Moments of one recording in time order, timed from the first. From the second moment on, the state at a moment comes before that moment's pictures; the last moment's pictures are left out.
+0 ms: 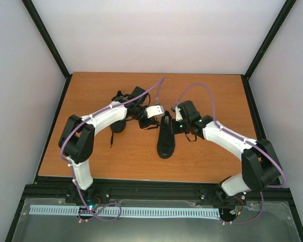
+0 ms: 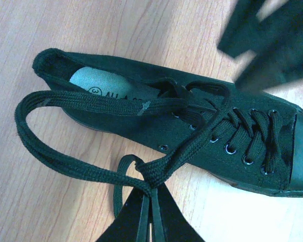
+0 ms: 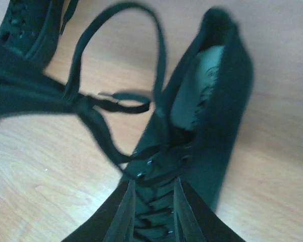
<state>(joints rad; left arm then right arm) -0.58 1.85 1.39 -0.62 0.43 0.63 0.53 1.46 0.97 -0.40 -0.21 0.33</state>
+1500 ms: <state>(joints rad) -0.58 1.85 1.39 -0.63 0.44 0.62 0.74 1.49 0.88 -0.29 0.06 0.64</state>
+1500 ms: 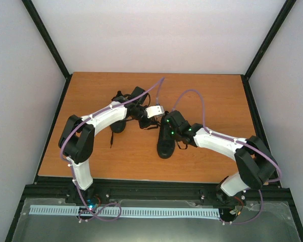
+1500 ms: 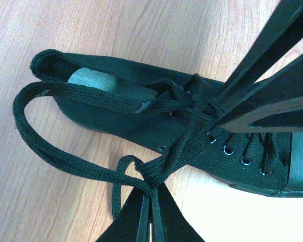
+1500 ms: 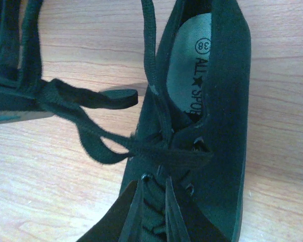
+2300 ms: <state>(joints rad) -0.58 1.85 1.39 -0.63 0.44 0.62 0.74 1.61 0.95 -0.29 0.17 0.58</state>
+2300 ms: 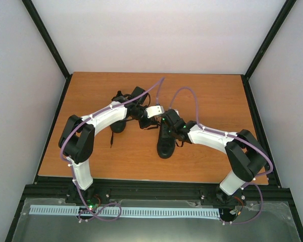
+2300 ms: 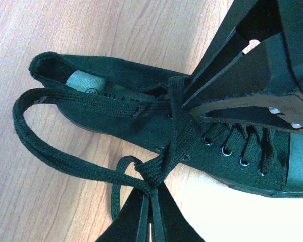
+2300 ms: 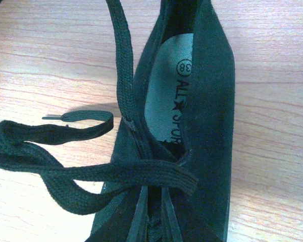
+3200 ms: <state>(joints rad) -0.57 1.88 1.40 -0.63 0.44 0.61 0.72 1.38 0.84 -0.49 -0.05 0.54</state>
